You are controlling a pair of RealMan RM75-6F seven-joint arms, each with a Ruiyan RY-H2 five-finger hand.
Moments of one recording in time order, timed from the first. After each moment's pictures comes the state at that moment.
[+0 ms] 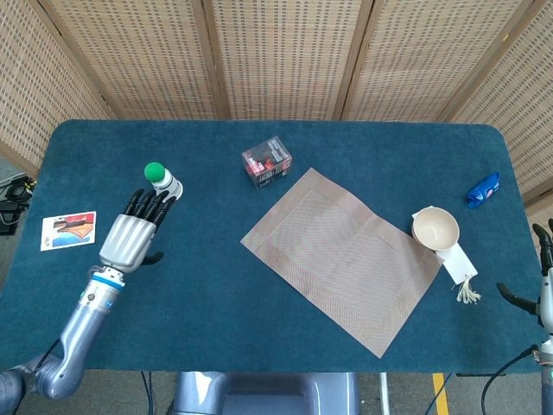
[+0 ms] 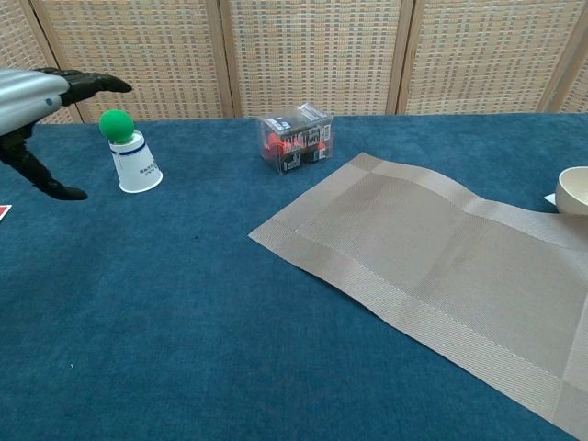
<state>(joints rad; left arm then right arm) -0.53 -1.39 -0.21 -1.63 1.30 1.11 0.52 0.07 -1.13 0.19 -1.58 -1.35 1.55 0.08</state>
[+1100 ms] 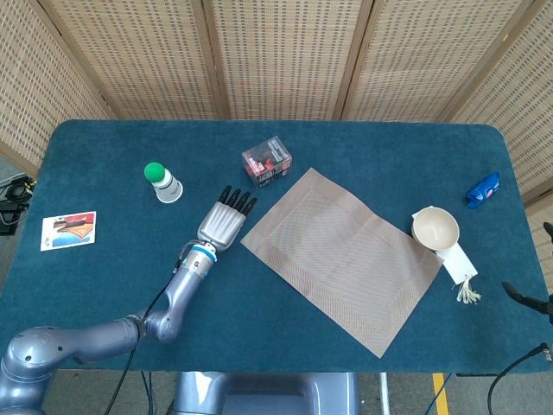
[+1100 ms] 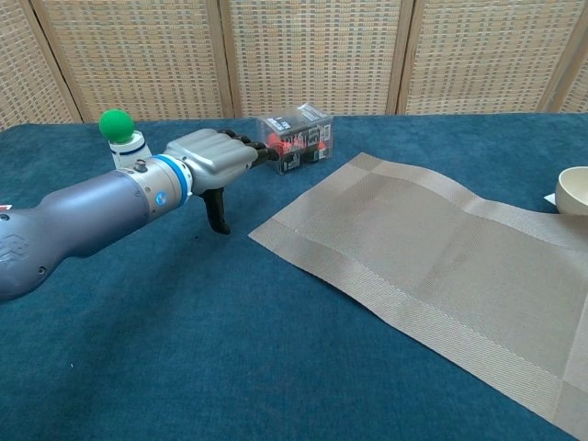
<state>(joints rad) -0.97 -1.87 -0.28 -1.09 0.94 0.84 0.83 0.06 -1.08 0.21 -1.59 -1.32 1.50 0.22</state>
